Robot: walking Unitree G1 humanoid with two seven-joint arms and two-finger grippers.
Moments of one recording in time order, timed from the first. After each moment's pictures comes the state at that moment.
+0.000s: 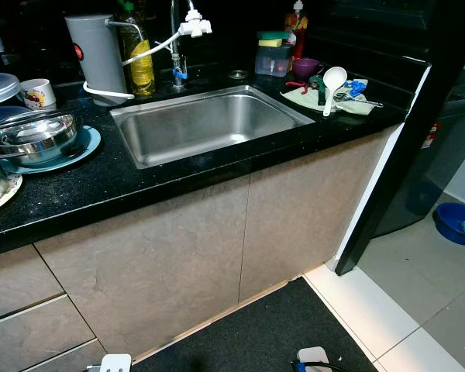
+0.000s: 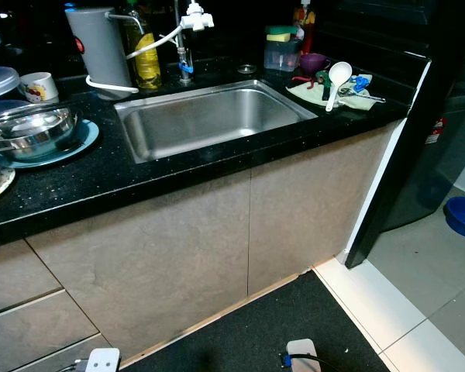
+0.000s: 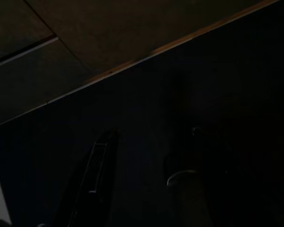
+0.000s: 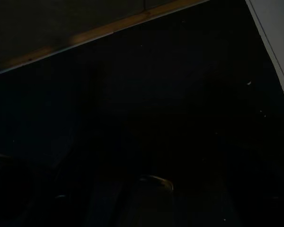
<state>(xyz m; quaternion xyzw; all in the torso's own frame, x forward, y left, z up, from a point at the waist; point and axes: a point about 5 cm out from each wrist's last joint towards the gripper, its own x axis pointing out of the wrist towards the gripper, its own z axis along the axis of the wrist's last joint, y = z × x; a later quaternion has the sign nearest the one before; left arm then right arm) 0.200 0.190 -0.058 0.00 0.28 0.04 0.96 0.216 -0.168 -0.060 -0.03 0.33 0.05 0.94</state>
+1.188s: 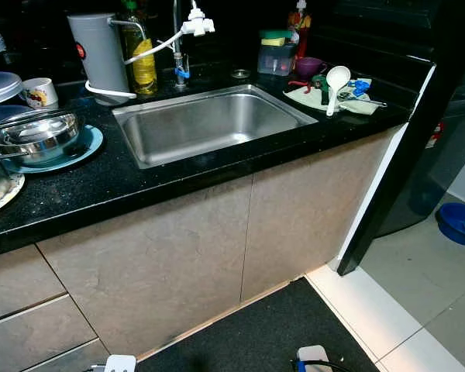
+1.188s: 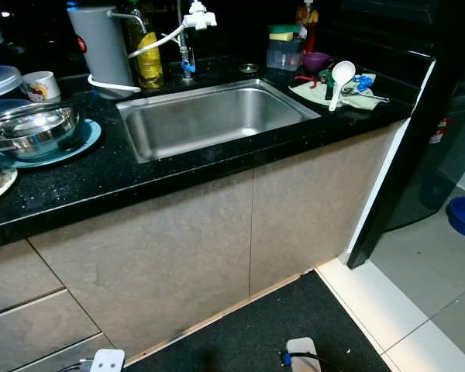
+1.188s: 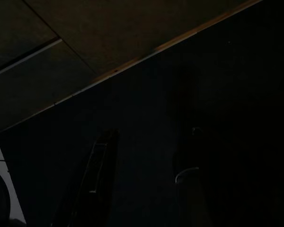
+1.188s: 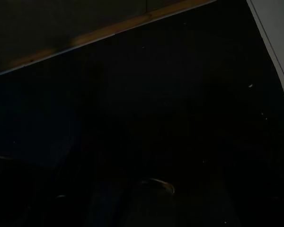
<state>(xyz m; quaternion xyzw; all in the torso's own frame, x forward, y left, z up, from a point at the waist) 0.203 0.188 -0.057 0.03 0.29 0.03 0.96 0.218 -0.167 -0.059 -0.03 0.33 0.05 0.94</state>
